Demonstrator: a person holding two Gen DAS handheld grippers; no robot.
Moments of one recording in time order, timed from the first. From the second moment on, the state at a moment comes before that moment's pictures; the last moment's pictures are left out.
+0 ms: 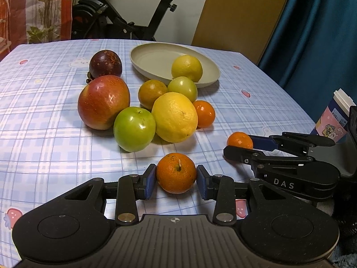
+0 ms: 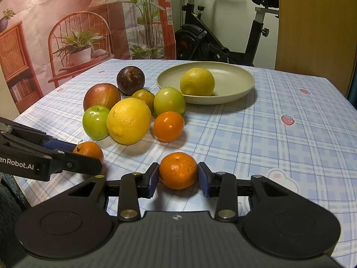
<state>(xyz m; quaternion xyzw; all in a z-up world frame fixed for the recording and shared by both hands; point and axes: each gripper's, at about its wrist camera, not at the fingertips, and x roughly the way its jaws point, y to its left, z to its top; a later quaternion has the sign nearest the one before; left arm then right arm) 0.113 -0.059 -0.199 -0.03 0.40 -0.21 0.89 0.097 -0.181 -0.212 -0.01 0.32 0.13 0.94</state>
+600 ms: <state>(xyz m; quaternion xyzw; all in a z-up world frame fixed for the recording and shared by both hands) 0.115 -0.062 -0.152 -0.01 0.34 -0.21 0.92 0.087 -0.187 -0.188 0.01 0.29 0.14 0.95</state>
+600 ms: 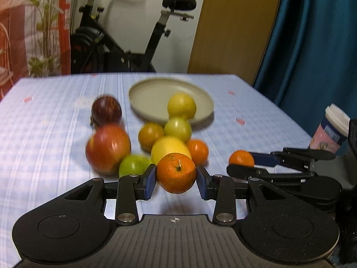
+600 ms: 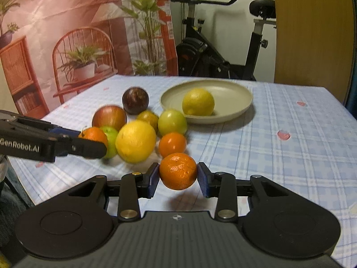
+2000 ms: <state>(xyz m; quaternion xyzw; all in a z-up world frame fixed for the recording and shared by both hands) 0.277 -0.096 -0.166 0.01 0.39 -0.17 0.90 0.233 -0.228 -0.203 0.04 0.24 0.09 0.97</state>
